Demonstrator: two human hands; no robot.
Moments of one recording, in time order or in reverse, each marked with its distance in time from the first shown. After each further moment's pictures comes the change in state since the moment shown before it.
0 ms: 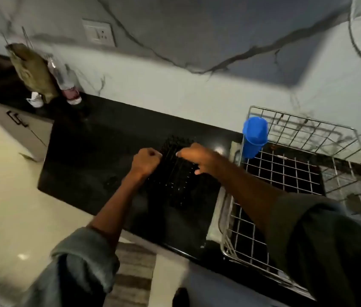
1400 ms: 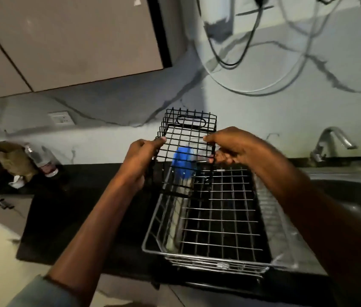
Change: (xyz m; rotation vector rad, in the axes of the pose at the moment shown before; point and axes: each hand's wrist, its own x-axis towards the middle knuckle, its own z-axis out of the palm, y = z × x) left_hand -0.225 0.267 0.059 -0.448 -0.102 0.170; right_hand -0.217 0.122 -0.277 0.378 0.203 -0.197
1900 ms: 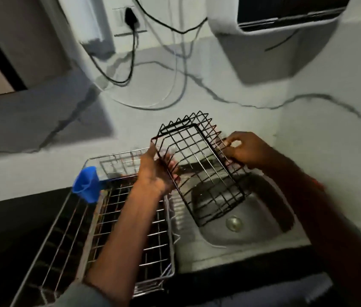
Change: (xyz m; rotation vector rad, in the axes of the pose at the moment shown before) left_hand -0.047 0.005 0.310 -0.682 -0.475 -0.499; right_hand -0.101 0.135 -0.281 -0.340 0.507 -0.192
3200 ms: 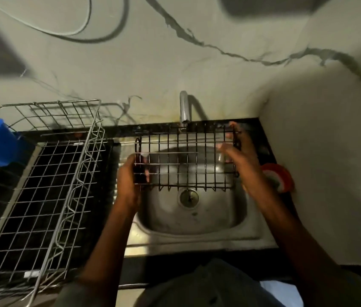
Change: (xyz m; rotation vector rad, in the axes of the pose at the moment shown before) left_hand 0.174 -0.183 0.018 0.220 0.356 0.194; right_hand 0.119 0.273 -0.026 0.487 0.030 0.058
